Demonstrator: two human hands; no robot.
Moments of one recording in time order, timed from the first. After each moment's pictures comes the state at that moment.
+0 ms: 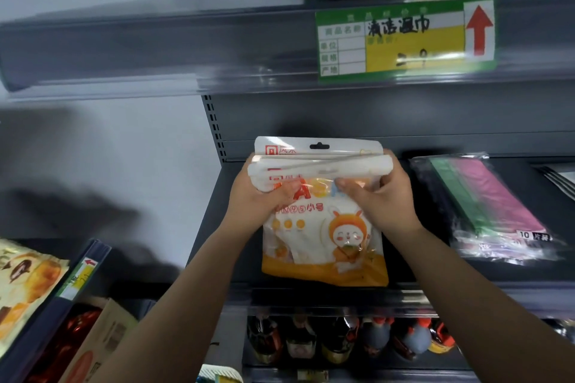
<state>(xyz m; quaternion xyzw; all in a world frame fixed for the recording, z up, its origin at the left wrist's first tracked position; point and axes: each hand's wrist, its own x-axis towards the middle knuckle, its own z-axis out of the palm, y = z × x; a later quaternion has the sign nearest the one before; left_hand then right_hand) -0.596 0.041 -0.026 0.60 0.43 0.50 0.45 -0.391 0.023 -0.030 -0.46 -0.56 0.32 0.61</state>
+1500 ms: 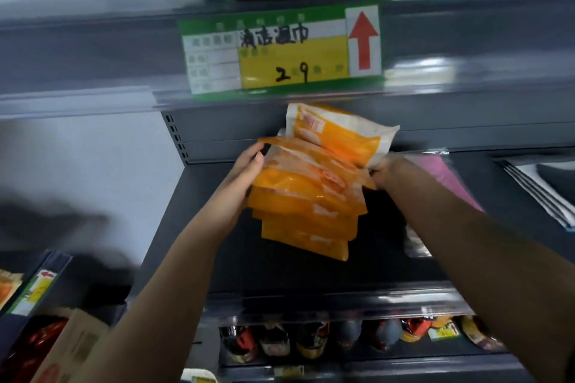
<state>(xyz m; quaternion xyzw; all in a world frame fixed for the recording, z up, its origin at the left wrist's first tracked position) -0.554 0.077 -0.030 0.57 0.41 0.42 0.58 -0.296 0.123 -0.031 -0.56 -0.31 0.61 0.47</state>
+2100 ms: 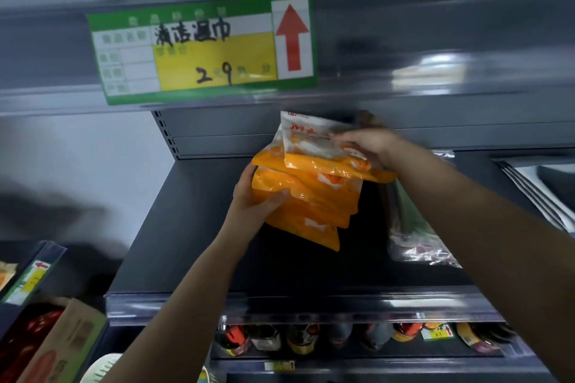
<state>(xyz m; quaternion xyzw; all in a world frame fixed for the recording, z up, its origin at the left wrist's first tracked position) -0.506 0.056 -0.064 0.55 0.45 0.47 0.53 -0.271 0.140 0.001 -0.66 -0.48 0.46 0.35</state>
